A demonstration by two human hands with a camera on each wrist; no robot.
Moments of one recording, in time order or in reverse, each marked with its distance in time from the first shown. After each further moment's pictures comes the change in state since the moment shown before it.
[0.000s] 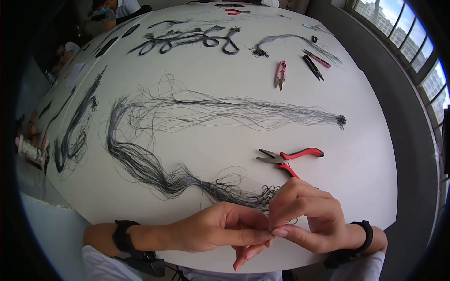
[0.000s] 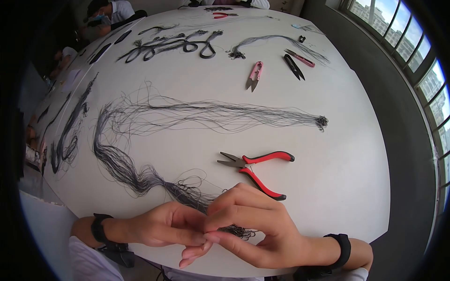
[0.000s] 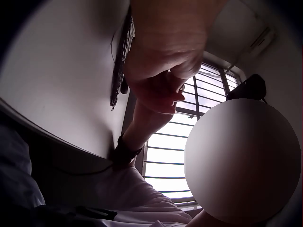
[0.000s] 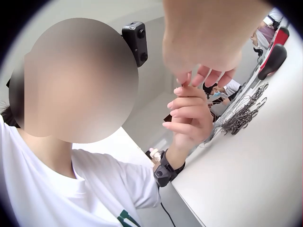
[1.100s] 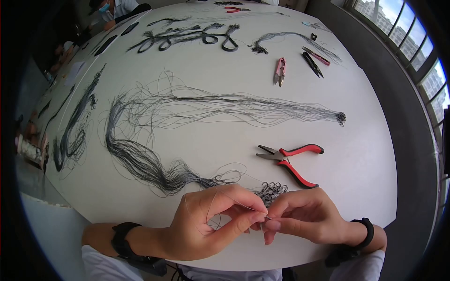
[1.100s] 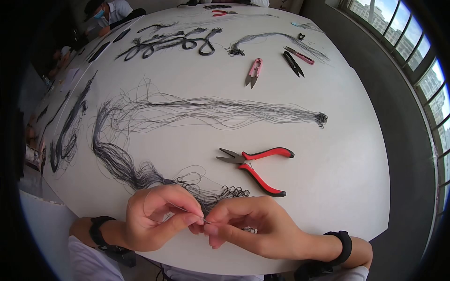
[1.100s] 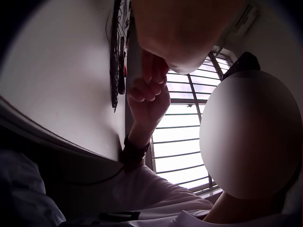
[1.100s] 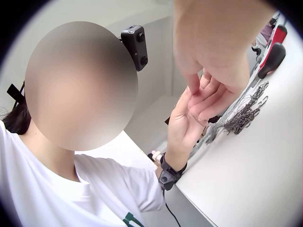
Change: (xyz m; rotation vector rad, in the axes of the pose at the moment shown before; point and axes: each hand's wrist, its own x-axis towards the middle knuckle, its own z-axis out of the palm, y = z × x) left_hand -0.005 0.000 0.016 0.897 0.474 0.586; right_hand -0.008 -0.002 0.002 0.596 -0.096 0.561
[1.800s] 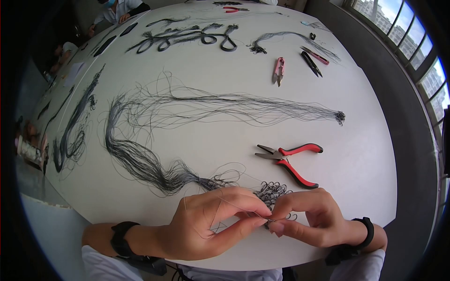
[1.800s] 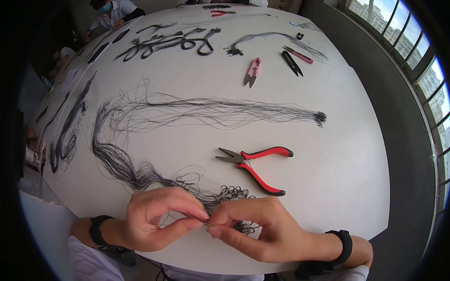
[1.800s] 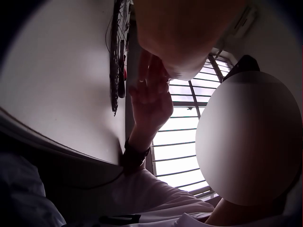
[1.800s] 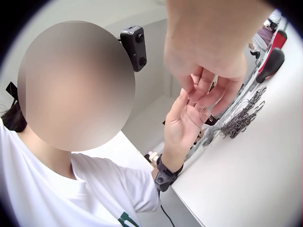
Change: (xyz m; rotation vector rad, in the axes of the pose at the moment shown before) left_hand 0.004 0.000 -0.002 0.162 -0.005 0.150; right_hand -0.002 -0.005 -0.001 -0.392 0.057 -0.200
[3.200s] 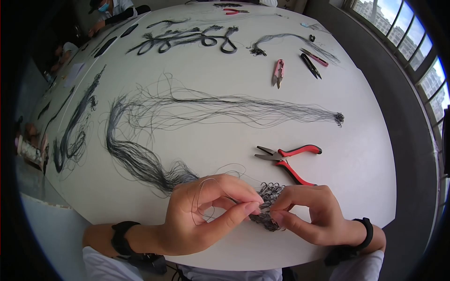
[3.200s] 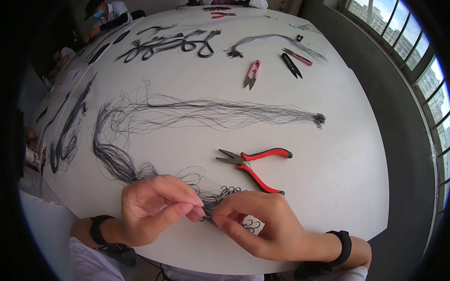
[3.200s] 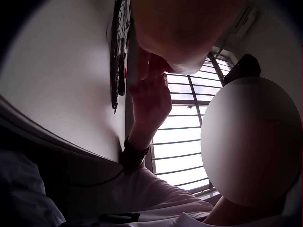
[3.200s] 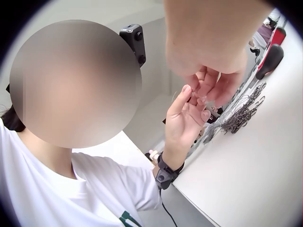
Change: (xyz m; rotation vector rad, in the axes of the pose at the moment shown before) left_hand -0.005 -0.009 -0.004 -0.136 0.019 -0.010; right_hand 0.001 0.001 0.003 -0.179 0.147 -0.053
